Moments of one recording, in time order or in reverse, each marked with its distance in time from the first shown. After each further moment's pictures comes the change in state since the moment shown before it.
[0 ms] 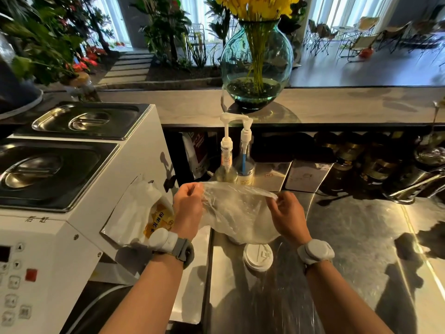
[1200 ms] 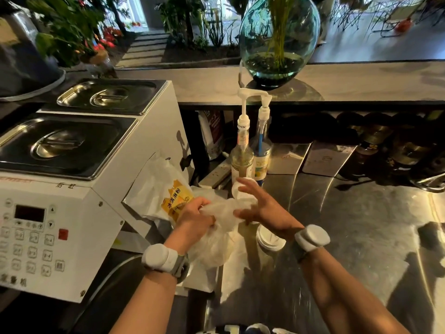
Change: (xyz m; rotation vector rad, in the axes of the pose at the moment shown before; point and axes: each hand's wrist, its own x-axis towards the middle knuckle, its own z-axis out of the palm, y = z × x) left_hand -0.048 -0.031 -0.059 0.563 -0.263 -0.058; right_hand -0.036 -0.047 0.036 0.570 -0.783 0.087
